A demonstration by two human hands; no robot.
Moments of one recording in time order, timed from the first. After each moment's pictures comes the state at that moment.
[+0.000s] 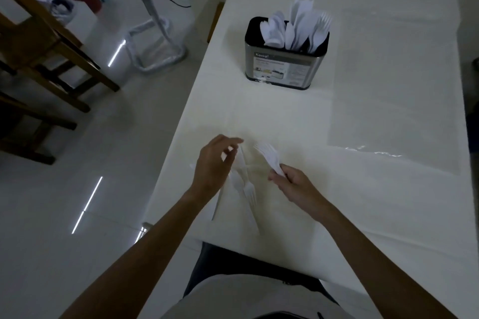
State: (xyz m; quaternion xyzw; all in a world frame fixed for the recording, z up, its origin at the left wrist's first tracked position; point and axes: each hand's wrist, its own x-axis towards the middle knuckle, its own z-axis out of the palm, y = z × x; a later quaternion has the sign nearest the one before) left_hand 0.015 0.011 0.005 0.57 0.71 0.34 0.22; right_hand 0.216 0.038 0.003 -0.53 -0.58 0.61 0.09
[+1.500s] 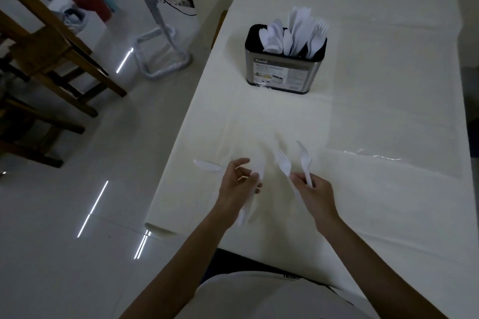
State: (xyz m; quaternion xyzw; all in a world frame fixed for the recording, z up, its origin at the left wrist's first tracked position) left_hand 0.070 -0.019 0.007 0.20 0.66 0.47 0.56; right_hand 0.240 0.026 -0.011 -0.68 -0.44 0.53 0.24
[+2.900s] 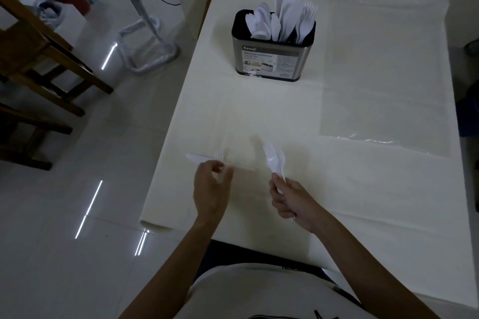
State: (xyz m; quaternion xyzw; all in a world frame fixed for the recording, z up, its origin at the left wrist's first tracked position) left_hand 0.052 -0.037 -0.016 0.34 0.84 0.34 0.27; right_hand 0.227 0.003 -0.001 -0.51 -0.30 0.80 0.13
